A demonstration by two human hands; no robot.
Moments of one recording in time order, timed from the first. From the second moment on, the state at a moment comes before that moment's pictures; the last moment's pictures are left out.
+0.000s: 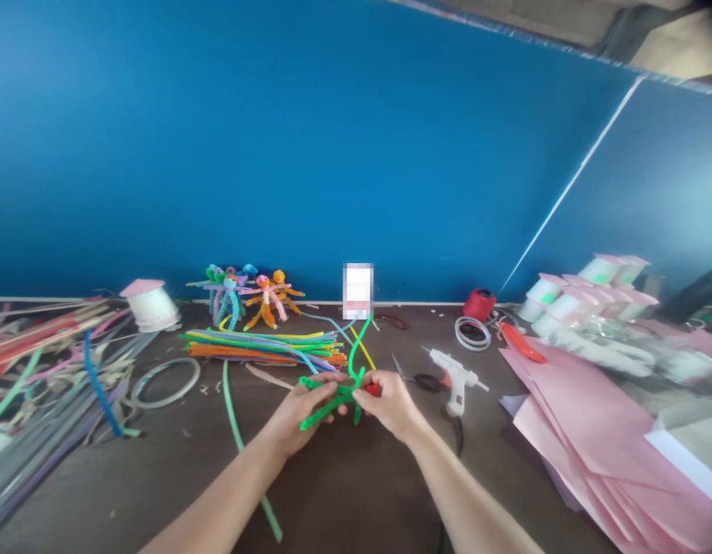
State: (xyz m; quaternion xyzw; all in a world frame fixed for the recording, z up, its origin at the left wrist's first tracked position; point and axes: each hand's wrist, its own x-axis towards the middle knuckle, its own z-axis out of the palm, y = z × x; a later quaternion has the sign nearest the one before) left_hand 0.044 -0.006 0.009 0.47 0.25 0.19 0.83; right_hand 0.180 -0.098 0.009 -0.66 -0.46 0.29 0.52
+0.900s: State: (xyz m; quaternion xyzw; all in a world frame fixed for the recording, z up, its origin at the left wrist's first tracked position) left_hand 0.037 -0.004 0.007 0.53 0.13 0.23 0.80; right_hand 0.181 -0.096 0.012 -0.48 -0.28 0.40 0.73
